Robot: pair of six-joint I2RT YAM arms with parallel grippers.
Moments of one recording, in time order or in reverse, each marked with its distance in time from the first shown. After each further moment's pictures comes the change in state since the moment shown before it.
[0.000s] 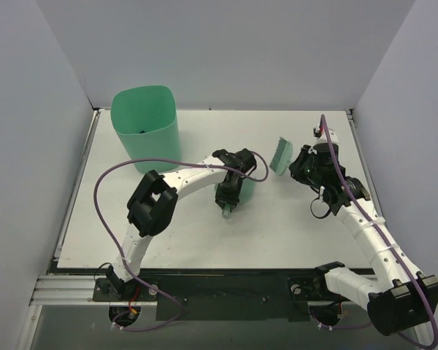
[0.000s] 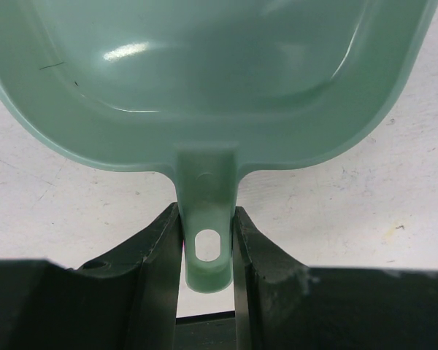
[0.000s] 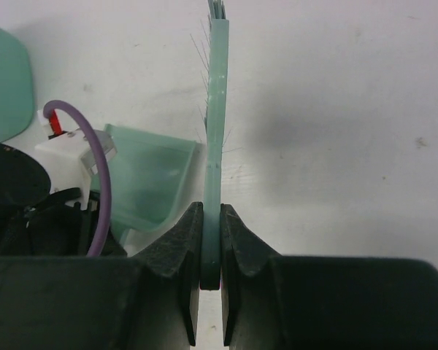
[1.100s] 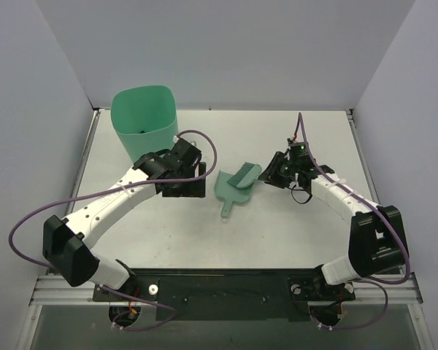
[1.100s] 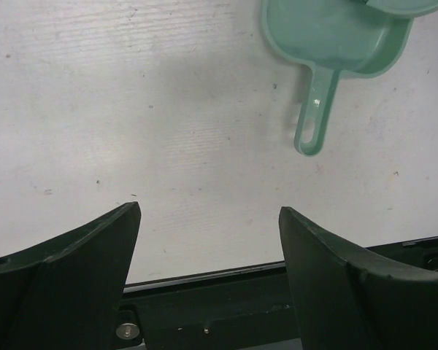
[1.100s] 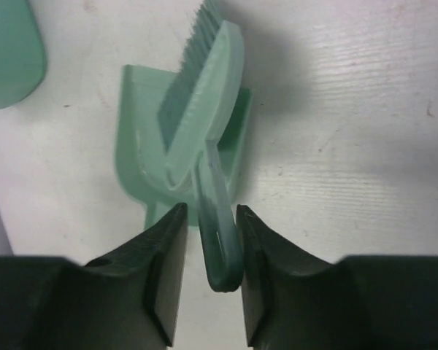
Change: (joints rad) left arm 0.143 -0.693 -0.415 0.046 -0.121 -0.026; right arm 0.001 0.391 -0.056 0.237 -0.370 0.275
